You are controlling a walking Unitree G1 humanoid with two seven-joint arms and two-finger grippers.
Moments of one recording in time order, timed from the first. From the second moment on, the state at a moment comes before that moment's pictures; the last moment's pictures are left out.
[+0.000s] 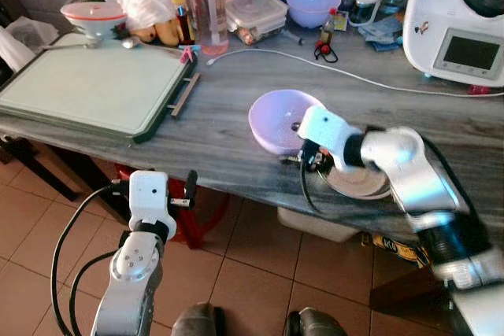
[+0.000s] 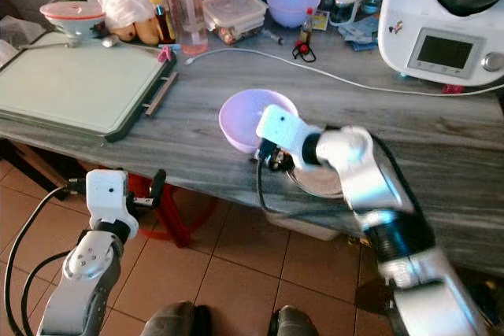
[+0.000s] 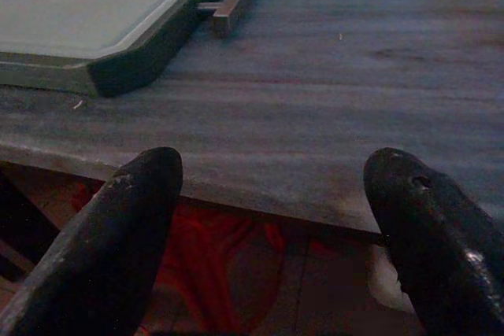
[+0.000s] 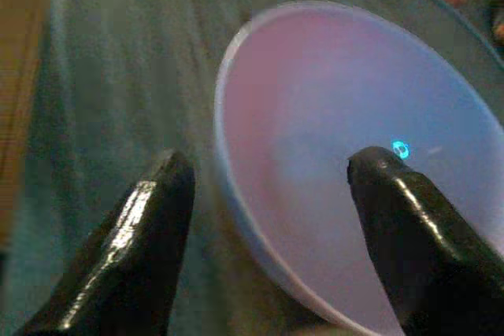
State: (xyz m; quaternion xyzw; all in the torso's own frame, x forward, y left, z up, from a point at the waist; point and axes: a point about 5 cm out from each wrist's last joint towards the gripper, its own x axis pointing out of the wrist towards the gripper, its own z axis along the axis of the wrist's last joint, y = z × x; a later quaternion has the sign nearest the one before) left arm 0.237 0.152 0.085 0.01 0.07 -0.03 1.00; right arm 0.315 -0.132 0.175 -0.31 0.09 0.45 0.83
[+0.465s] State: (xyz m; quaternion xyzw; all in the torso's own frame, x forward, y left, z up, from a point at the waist) left arm 0.233 0.156 0.084 0.00 0.07 -0.03 1.00; right arm 0.289 -0.123 0.180 -0.09 -0.05 0.27 0.96
